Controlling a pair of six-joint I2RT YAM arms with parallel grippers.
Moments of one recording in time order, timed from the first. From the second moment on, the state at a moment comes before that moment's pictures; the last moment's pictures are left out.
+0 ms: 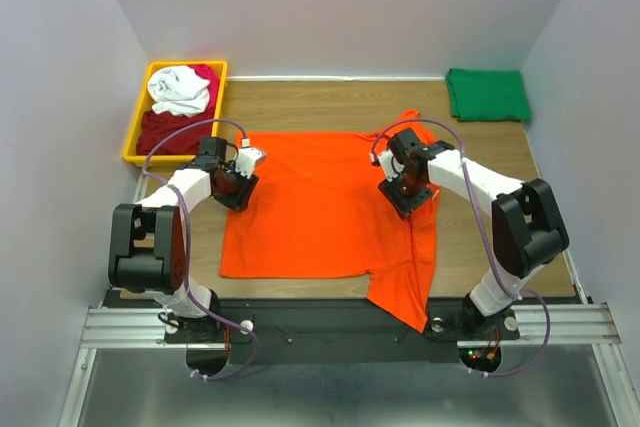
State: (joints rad) left arm -0.07 1.54 0.88 -0.46 0.26 0.48; right arm 0.44 1.68 1.17 -0.83 -0.04 -0.23
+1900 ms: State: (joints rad) left arm -0.08 1.52 0.92 -0.46 0.16 0.50; right arm 0.22 1.45 1.00 -0.89 -0.01 -0.27
